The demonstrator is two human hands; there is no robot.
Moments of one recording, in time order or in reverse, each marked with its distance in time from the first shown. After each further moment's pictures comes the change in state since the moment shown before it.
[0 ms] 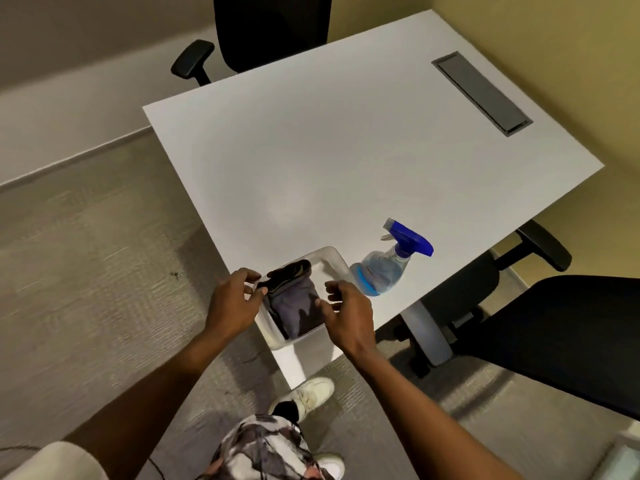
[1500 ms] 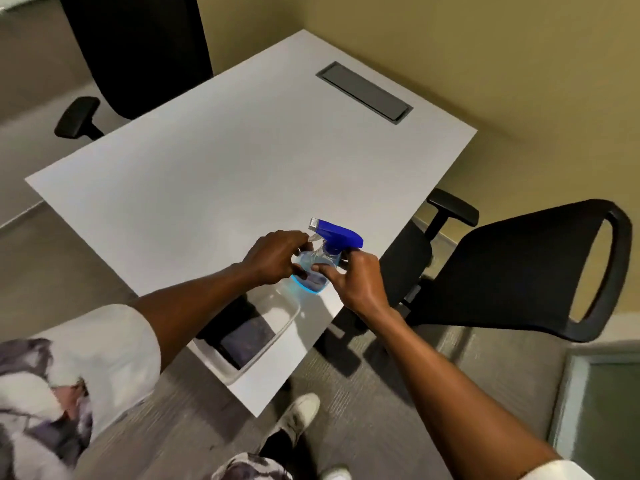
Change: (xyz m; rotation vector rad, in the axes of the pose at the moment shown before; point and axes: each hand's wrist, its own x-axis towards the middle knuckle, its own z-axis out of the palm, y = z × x) left_hand 0.064 0.214 0.084 0.439 -0.488 0.777; right_hand 0.012 0.029 -0.135 0.036 0.400 -0.021
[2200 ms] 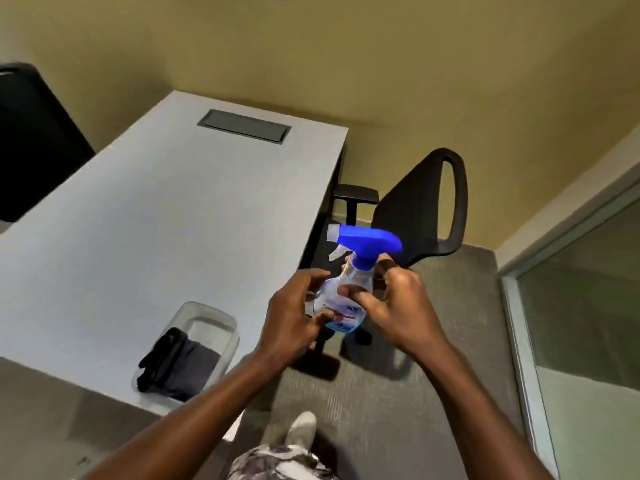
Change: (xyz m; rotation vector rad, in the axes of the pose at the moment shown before) left_hand -0.110 0.212 0.064 -0.492 0.146 0.279; right_hand -0.189 0.006 -0.184 0.058 0.237 0.218
